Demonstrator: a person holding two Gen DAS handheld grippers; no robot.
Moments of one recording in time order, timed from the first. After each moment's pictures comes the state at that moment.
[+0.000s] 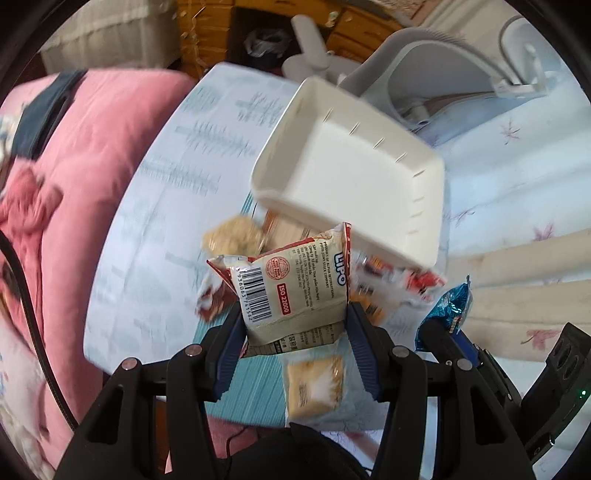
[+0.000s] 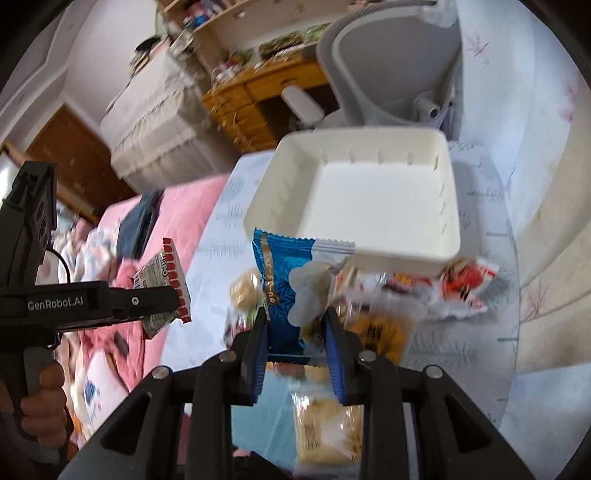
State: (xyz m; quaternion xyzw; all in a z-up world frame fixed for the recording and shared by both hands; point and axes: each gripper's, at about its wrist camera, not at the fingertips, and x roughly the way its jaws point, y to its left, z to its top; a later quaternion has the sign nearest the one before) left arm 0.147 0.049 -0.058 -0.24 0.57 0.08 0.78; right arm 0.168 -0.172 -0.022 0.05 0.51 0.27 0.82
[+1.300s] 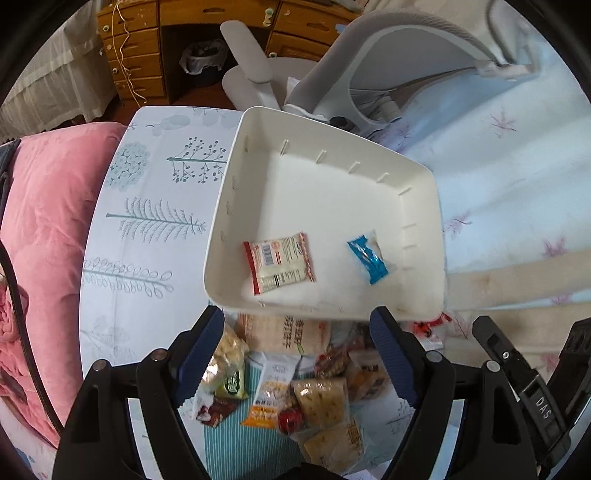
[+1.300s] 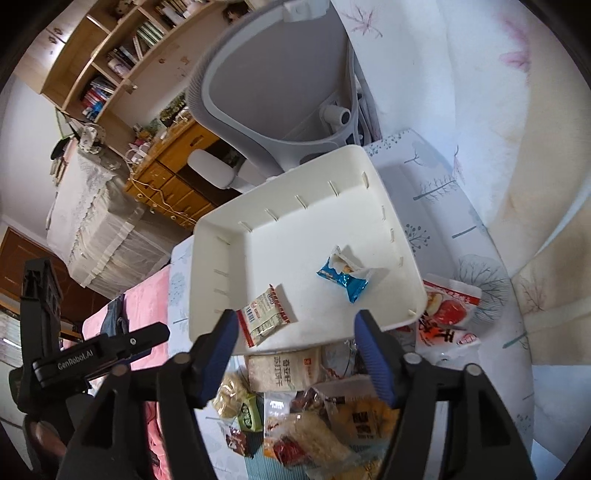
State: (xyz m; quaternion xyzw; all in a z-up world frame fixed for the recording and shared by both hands) left arm 0.262 0.062 -0.092 -0.18 0.57 0.00 0.80; right arm 0.257 -0.202 -0.048 0.19 0.50 0.13 0.84
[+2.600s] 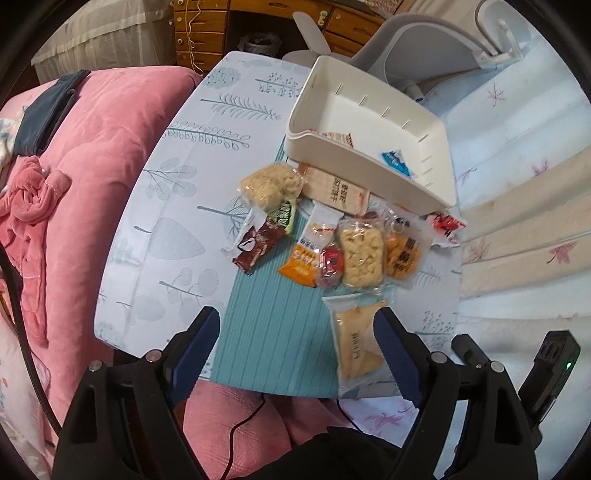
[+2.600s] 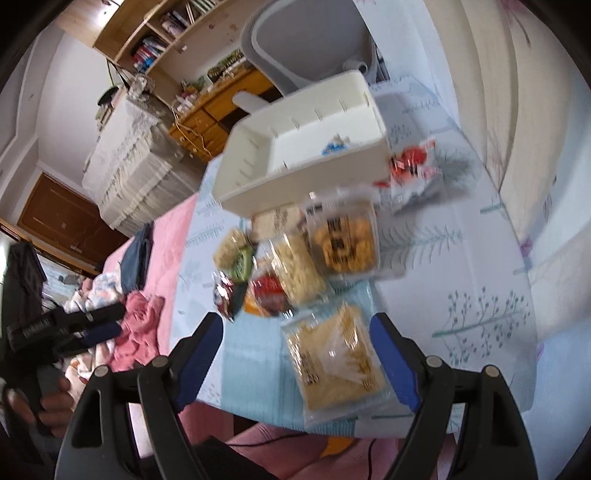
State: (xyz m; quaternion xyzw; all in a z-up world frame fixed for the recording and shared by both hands) left arm 0.029 0.046 -0.103 -0.21 0.57 0.07 0.79; right arm 0.069 -0.247 -0.097 0.15 0.52 0.22 0.81
